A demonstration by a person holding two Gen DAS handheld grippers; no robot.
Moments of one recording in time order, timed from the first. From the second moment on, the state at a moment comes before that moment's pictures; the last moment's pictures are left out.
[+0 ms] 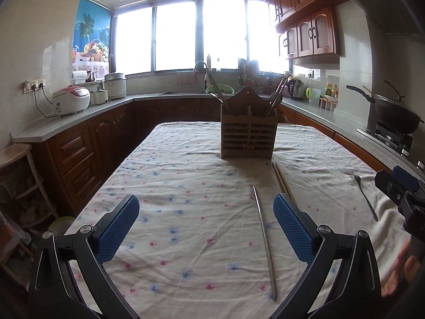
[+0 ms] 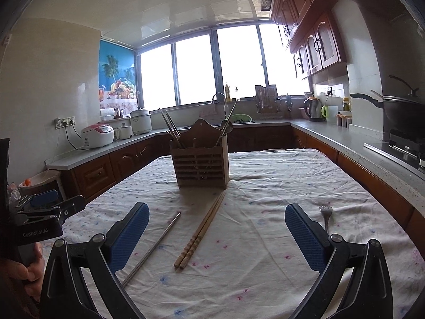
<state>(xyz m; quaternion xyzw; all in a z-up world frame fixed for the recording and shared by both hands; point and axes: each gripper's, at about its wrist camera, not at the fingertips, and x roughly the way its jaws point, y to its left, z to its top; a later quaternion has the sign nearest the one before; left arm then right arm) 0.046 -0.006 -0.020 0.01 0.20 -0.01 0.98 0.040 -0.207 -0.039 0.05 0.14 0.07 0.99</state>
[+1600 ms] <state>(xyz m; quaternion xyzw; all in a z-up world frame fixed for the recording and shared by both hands) 0.024 0.000 -0.016 0.00 0.20 0.00 0.98 0.024 -0.200 -0.048 0.05 0.14 0.07 0.99</state>
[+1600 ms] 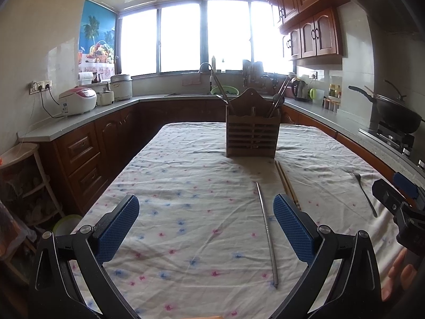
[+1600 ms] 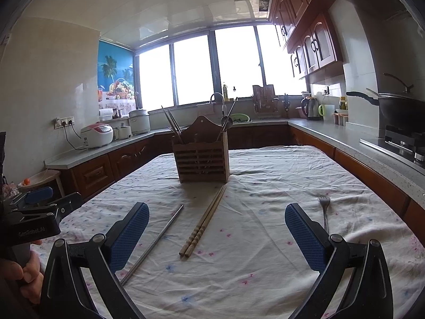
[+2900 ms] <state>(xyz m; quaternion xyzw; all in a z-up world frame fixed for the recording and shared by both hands) 0.019 0.001 -0.012 0.00 0.18 0.01 0.98 0.019 -0.200 -0.040 0.05 0.12 0.08 0.99</state>
